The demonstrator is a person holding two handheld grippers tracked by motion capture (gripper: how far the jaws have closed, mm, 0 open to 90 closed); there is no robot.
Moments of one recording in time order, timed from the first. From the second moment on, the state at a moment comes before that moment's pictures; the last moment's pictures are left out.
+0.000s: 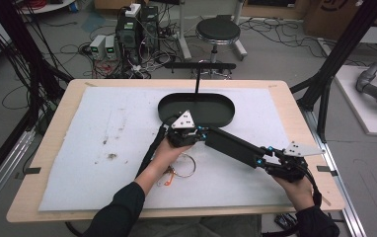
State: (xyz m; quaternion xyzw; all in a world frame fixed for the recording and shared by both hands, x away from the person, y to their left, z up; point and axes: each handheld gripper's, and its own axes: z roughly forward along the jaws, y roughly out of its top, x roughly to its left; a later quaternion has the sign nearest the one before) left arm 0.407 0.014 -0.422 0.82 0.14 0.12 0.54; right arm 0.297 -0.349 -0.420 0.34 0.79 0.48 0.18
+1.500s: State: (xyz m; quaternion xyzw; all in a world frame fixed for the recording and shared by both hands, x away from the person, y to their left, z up) left arm 0.350 0.100 -0.395 0.80 0.03 0.03 0.59; right arm 0.315 -0.294 -0.393 0.15 0.81 0.57 0.06
